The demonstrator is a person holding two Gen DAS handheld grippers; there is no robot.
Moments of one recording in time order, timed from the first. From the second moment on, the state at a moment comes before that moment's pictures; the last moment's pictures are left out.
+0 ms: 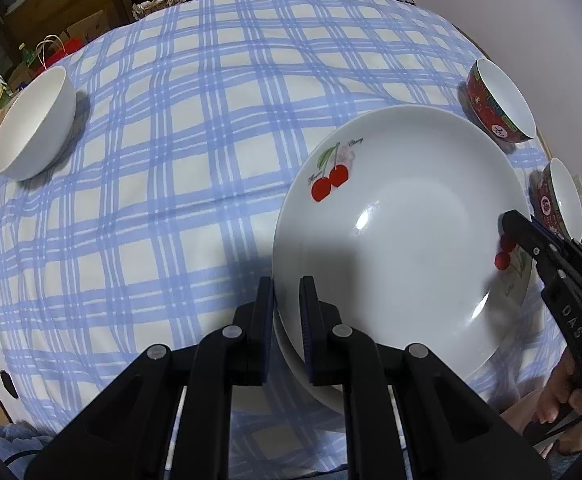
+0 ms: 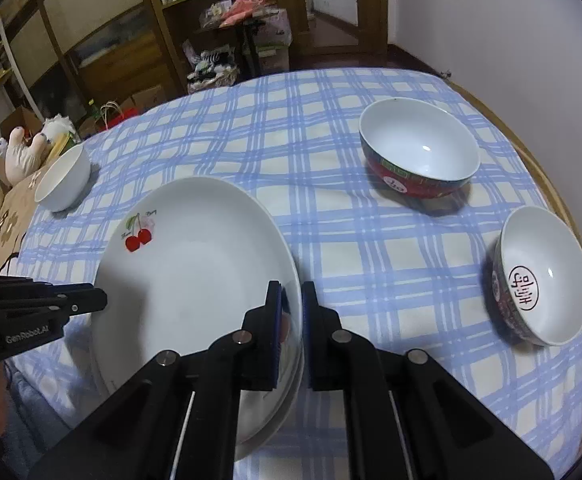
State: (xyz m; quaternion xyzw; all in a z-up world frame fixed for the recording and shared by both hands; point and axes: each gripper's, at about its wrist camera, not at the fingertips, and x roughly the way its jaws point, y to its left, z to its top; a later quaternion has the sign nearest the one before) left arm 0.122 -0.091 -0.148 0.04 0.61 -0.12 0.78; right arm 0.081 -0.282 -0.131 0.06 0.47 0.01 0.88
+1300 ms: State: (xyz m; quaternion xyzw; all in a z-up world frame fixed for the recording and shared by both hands) left arm 0.116 -0.079 -0.159 0.00 0.60 -0.13 0.79; right arm 0.076 -0.278 -0.156 0.08 0.49 -0.01 0.87
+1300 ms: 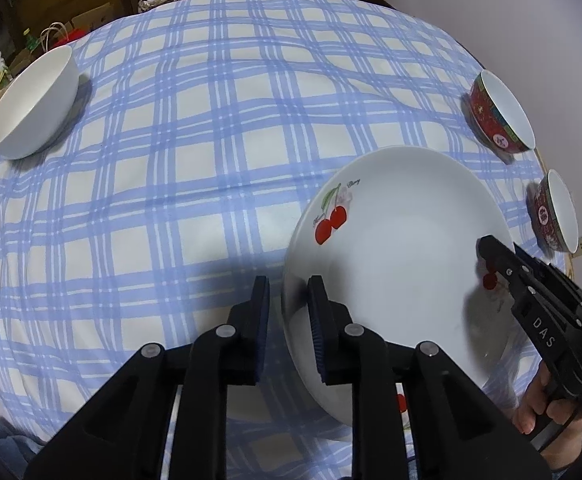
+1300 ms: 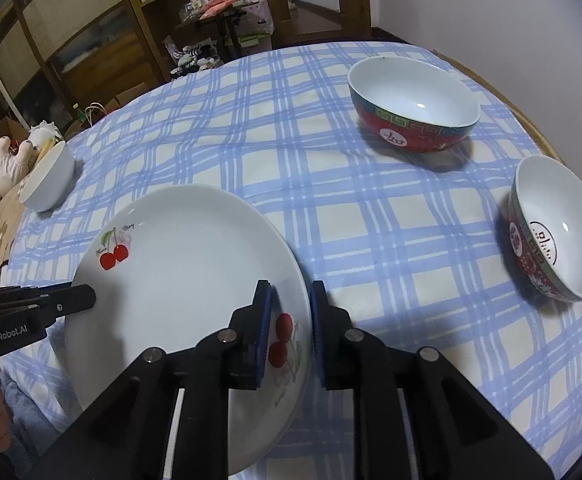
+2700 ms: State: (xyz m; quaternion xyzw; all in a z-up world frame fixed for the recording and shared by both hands) left arm 0.100 -0.070 -0.120 0.04 0.57 -0.13 0.81; right arm 0.070 -0.283 -0.134 0.10 0.47 0.00 0.88
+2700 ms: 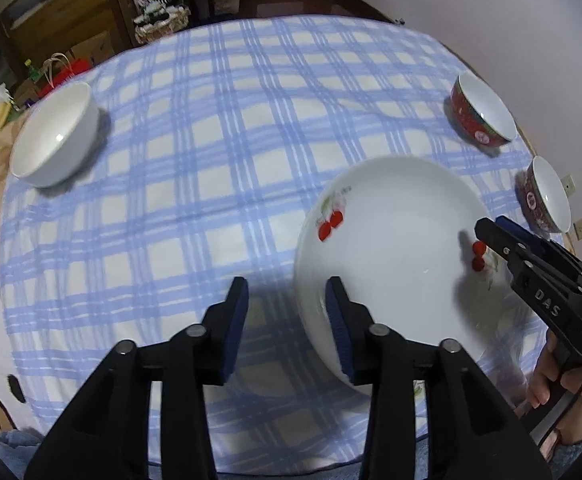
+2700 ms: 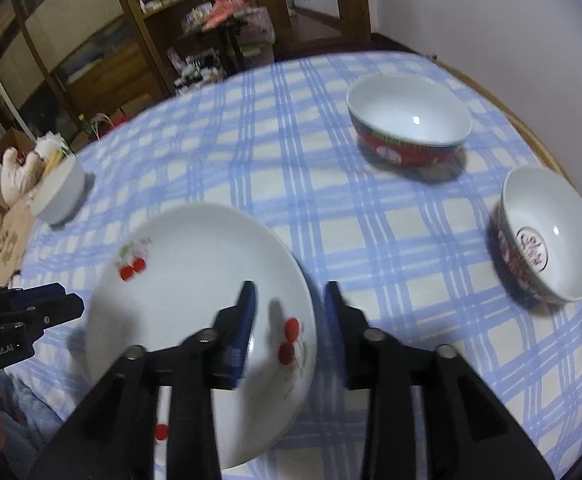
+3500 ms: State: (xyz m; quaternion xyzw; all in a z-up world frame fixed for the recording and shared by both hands) left arm 0.160 0.045 -0.046 0.01 0.49 -0.04 0.87; right arm 0.145 -0.207 -0.057 0.08 0.41 0.05 0.91
